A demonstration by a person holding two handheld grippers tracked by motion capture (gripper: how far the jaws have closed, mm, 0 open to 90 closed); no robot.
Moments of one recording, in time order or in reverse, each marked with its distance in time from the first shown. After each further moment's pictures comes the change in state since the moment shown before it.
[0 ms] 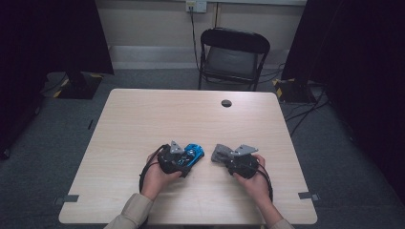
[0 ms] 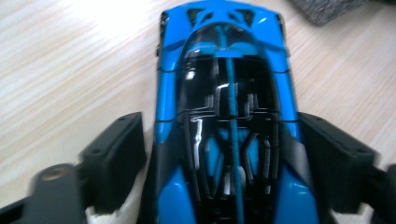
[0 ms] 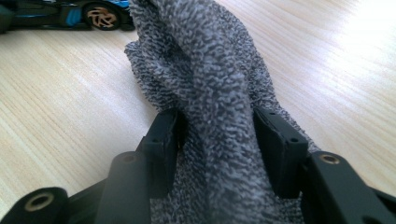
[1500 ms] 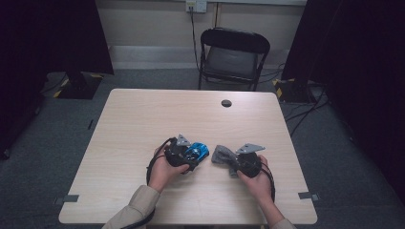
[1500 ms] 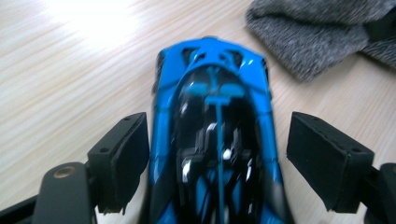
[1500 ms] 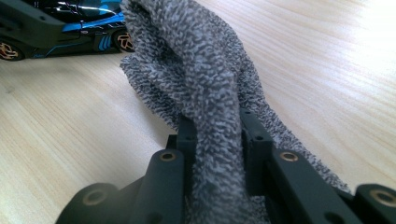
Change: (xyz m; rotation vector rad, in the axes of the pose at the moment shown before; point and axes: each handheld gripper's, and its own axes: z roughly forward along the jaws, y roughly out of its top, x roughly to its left) left arm -0.001 0.031 0.013 -0.032 -0.060 -0.001; right arm -0.009 -0.002 -0.007 -0.022 0.065 0.099
